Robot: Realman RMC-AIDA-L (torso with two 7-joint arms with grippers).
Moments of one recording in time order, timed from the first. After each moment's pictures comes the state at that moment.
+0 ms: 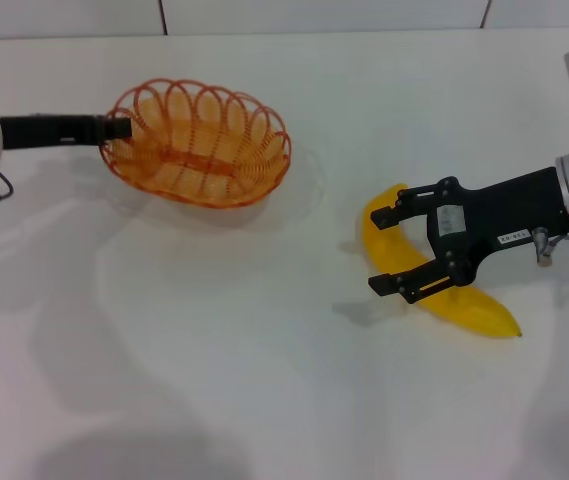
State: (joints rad) left arm -0.79 -2.03 0.62 0.56 2.28 1.06 -1.96; right arm 0.59 2.03 -0.87 -0.79 -2.19 -1.61 1.40
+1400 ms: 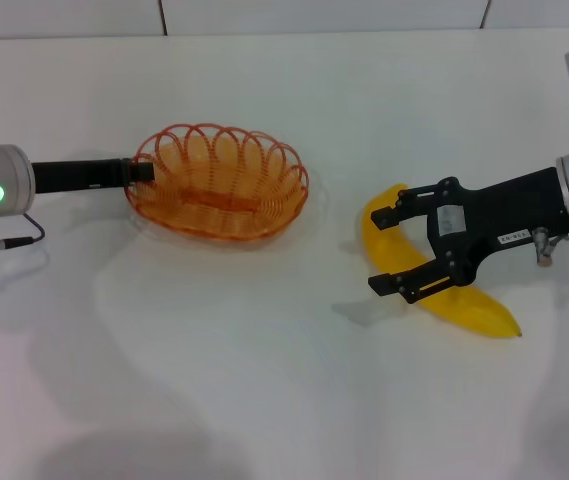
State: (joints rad) left arm -0.79 -2.03 0.63 0.40 2.25 0.97 -1.95; right arm 0.59 2.03 -0.87 -0.79 -2.19 -1.61 1.41
